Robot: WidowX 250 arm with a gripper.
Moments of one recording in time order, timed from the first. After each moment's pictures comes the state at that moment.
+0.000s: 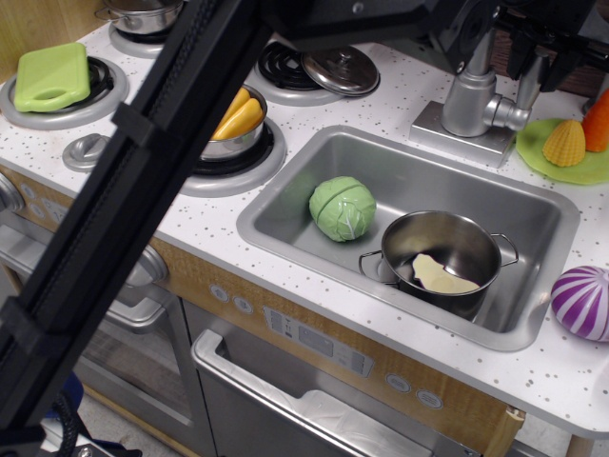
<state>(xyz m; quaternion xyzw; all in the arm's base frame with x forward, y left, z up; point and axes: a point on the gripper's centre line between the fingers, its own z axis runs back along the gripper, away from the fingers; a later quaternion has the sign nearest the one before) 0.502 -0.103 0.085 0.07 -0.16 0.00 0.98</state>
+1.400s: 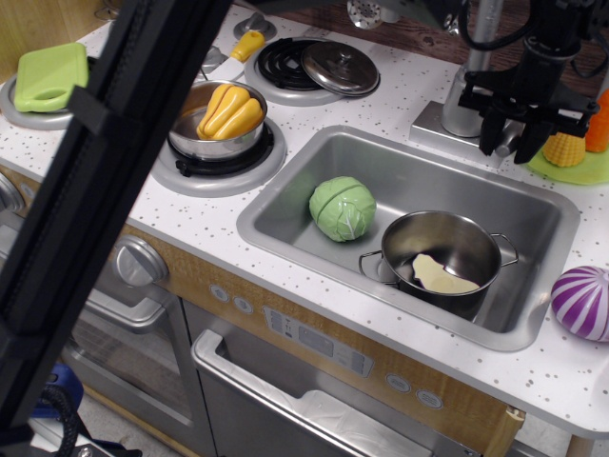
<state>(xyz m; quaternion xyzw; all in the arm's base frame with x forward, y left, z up) 0.451 -0.108 0.031 0.03 -0.07 0.08 0.99</state>
